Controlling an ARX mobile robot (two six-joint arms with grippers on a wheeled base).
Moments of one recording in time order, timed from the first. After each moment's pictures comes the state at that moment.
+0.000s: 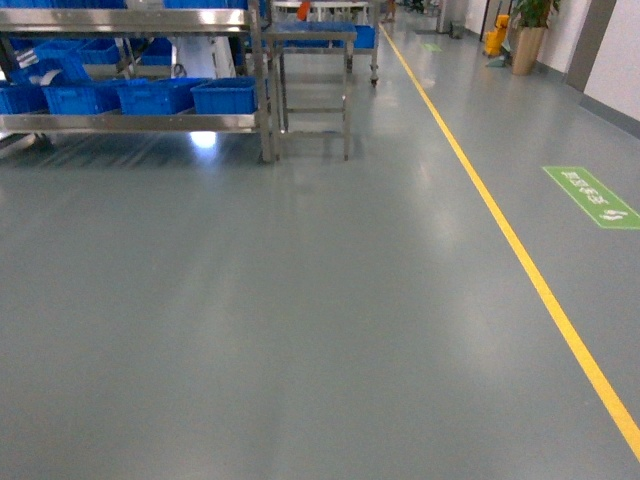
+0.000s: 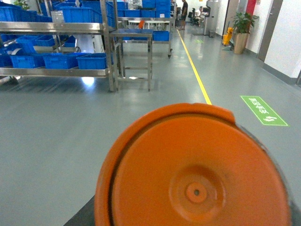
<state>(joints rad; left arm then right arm) 0.00 0.01 0.01 -0.01 0.00 0.00 0.00 0.01 0.01 -0.01 0.00 0.01</state>
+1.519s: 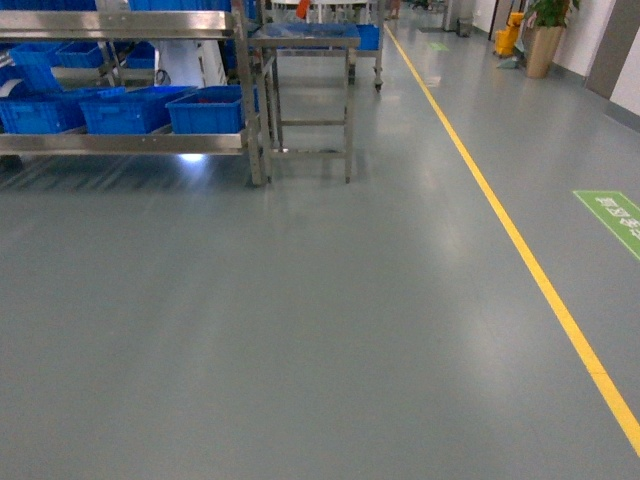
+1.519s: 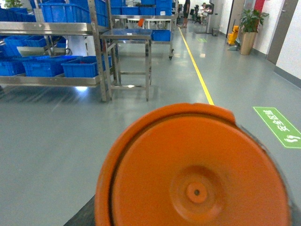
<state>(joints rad) 0.00 0.01 0.01 -0.01 0.00 0.00 0.00 0.01 0.01 -0.01 0.00 0.01</state>
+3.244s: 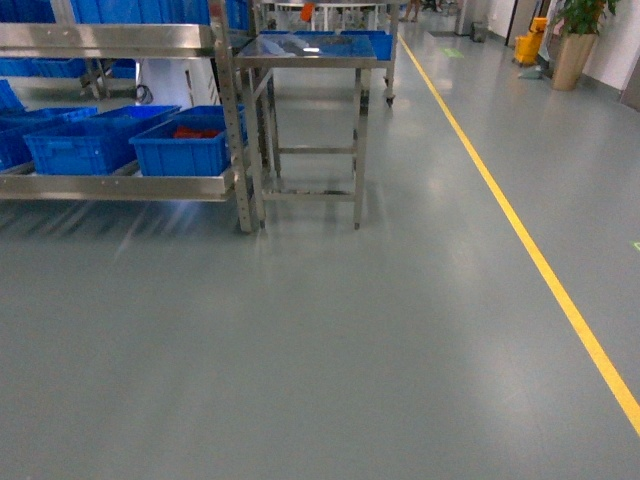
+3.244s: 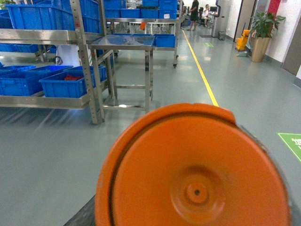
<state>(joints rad) 0.00 0.01 0.01 -0.01 0.00 0.00 0.00 0.01 0.01 0.00 0.00 0.01</state>
